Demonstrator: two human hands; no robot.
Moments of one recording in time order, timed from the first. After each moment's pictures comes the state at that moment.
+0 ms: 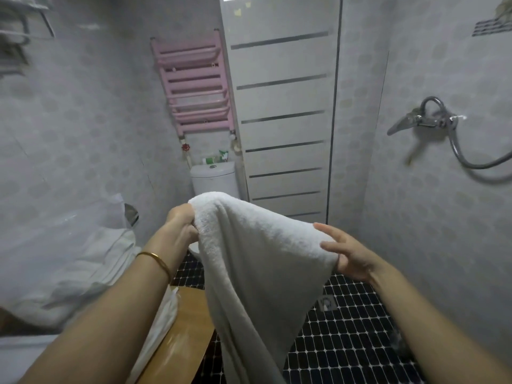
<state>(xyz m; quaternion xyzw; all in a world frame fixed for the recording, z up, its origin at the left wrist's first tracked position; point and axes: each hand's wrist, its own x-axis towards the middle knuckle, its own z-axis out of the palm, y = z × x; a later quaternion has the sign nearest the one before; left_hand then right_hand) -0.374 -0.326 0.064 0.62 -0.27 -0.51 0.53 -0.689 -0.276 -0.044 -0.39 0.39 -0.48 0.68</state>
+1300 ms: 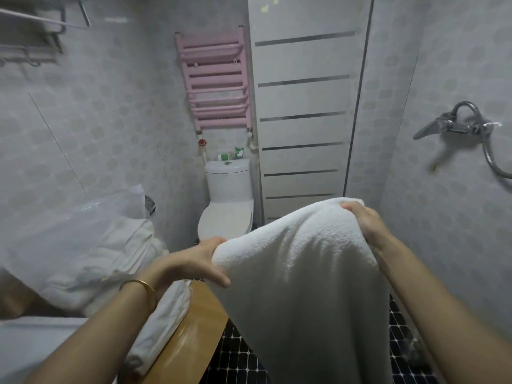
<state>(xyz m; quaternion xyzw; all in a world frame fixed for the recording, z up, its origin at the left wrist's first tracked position) -0.285 -0.292 0.000 0.53 -0.74 -0.41 0.09 -0.638 -0.290 0.019 -0.35 0.54 -0.57 0.51</state>
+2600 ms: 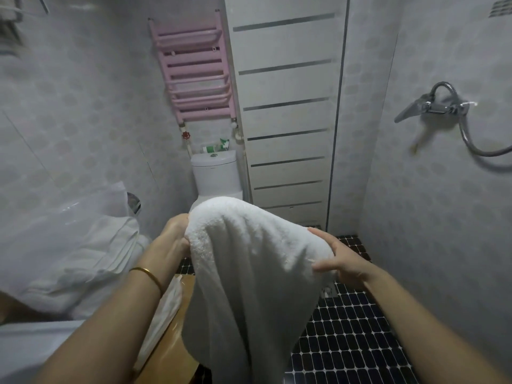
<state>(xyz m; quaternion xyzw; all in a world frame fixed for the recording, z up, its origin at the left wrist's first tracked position) -0.342 -0.292 0.043 0.60 -0.21 -0.61 0.47 -0.656 -0.265 -0.082 -0.47 0.44 -0.40 0.65</state>
